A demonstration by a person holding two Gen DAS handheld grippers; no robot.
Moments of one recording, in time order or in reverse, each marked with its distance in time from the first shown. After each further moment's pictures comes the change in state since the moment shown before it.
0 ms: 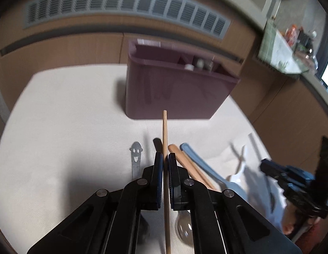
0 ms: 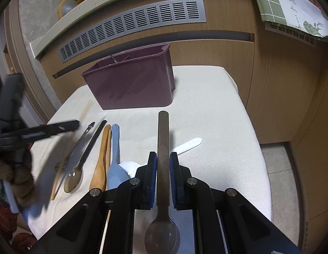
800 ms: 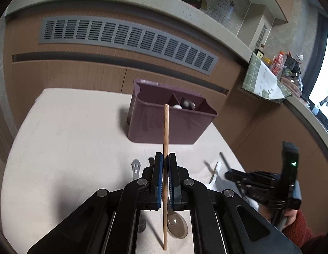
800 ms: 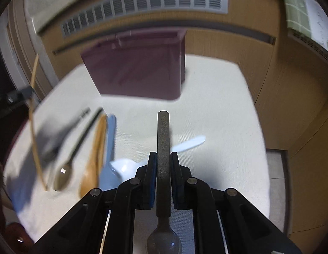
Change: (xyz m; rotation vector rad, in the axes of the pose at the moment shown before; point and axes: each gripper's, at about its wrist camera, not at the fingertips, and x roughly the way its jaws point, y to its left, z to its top) left arm -0.058 0.005 0.010 -0.042 -0.151 -0.067; right arm 0.009 0.008 0.026 -0.093 0.063 -0.007
